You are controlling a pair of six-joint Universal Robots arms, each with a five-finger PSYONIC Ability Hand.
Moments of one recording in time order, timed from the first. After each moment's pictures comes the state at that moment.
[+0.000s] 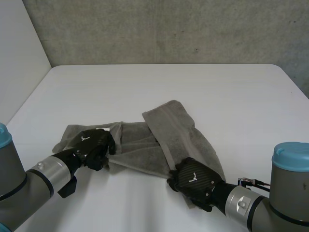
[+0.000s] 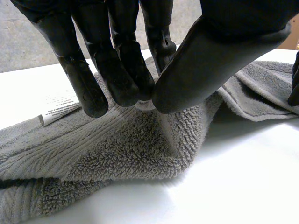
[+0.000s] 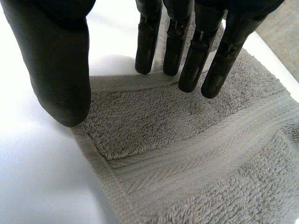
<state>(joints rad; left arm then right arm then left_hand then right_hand) 4.49 -1.80 -1.98 3.38 -1.12 3.18 1.97 -1.21 1.98 -0.16 0.96 2.26 1.30 1.33 1.34 1.36 1.15 0.57 0.59 0.58 0.58 0.37</state>
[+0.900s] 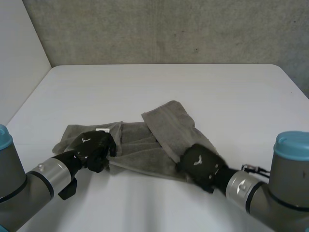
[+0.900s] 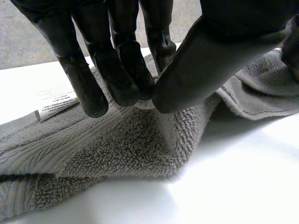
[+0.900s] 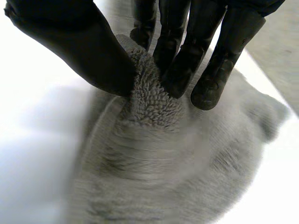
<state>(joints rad) 4.49 -1.80 -1.99 3.38 -1.12 3.18 1.95 -1.20 1.90 -0.21 1.02 2.35 1.30 1.33 1.34 1.36 1.15 1.31 1.30 1.32 1.34 1.16</state>
